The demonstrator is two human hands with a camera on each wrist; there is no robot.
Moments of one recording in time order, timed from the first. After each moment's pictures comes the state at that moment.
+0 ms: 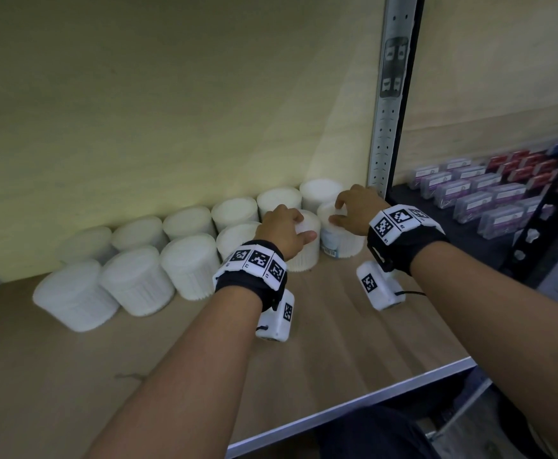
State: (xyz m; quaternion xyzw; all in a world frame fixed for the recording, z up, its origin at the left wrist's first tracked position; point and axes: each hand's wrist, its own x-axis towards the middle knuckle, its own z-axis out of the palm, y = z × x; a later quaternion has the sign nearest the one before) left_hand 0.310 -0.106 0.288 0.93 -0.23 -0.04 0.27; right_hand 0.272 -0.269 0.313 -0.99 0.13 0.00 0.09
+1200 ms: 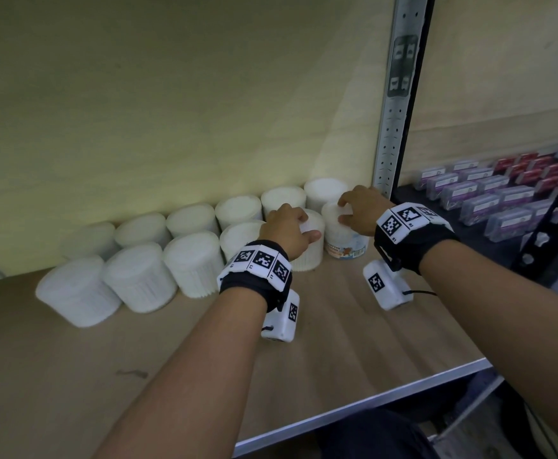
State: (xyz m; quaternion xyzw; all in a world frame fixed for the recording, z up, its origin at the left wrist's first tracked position) left_hand 0.312 -0.107 0.285 0.94 -0.23 -0.04 0.27; right_hand 0.277 -0.271 0.311 -0.99 0.13 0.02 0.07
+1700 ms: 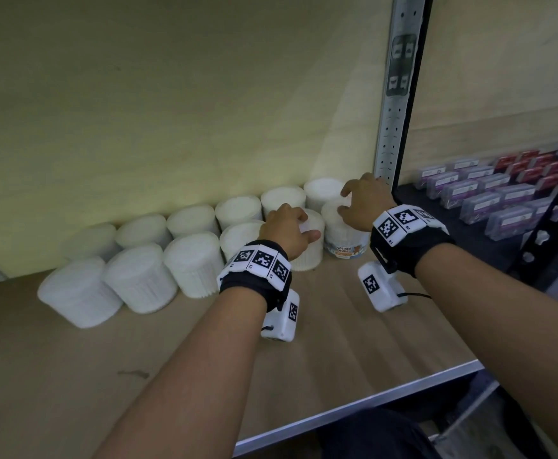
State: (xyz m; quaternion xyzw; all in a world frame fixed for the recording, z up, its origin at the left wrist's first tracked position) left_hand 0.310 -0.108 0.287 0.94 -0.23 -0.04 0.26; right_hand 0.275 -0.266 0.315 -0.98 0.17 -0.06 0.12
